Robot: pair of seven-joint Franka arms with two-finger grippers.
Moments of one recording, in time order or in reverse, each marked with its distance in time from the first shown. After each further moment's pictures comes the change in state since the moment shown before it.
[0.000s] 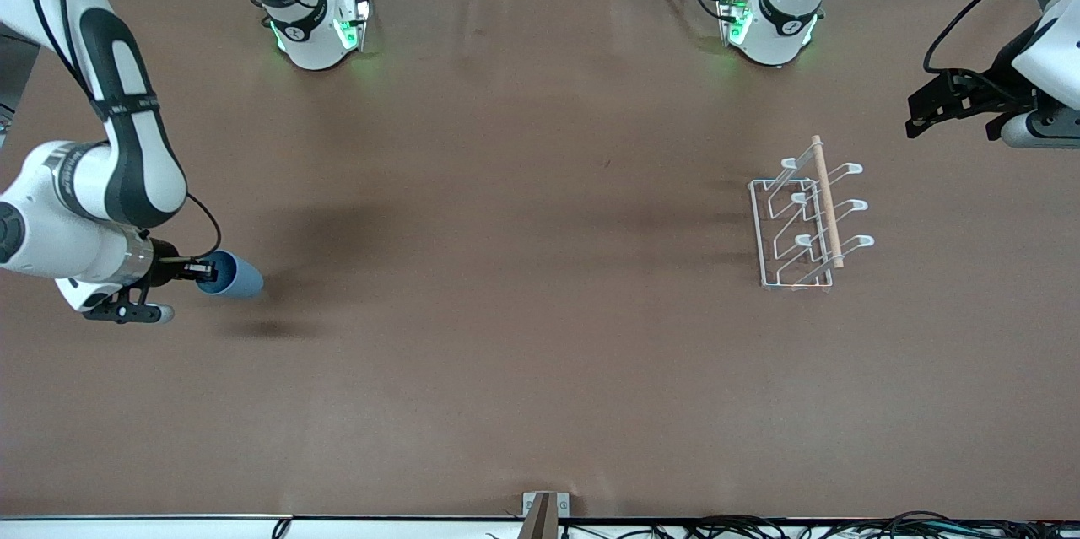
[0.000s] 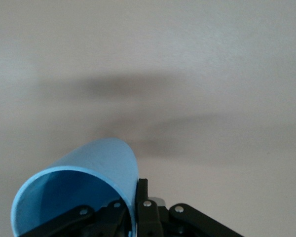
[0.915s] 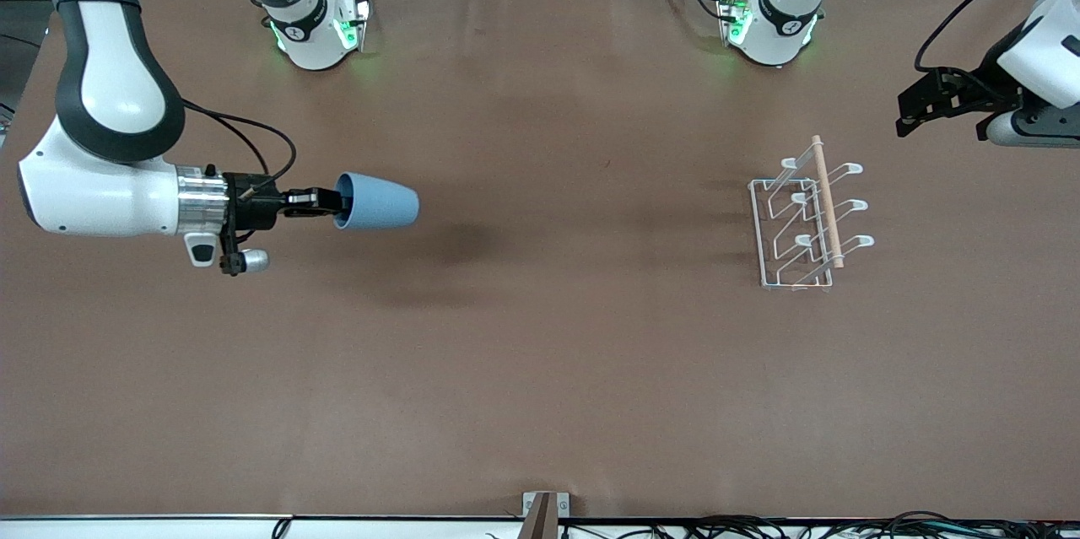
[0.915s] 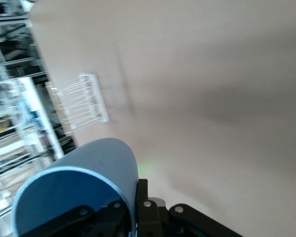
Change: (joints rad) left arm -0.015 0.002 -0.017 0.000 -0.006 0.000 0.000; right arm 0.147 -0.150 0.079 0.003 0.888 -0.370 -0.003
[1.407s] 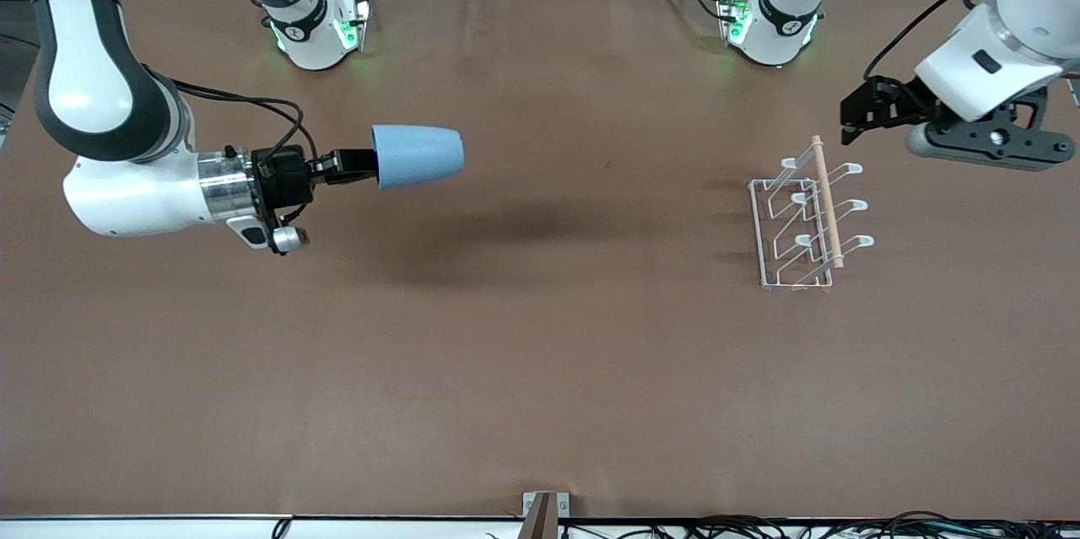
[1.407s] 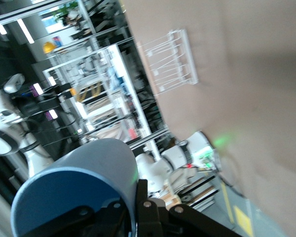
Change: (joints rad) left arm -0.079 0.083 -0.055 0.088 -0.002 0.011 0.000; right arm 0.050 0.003 0.001 -0.006 0.373 -0.164 0.000
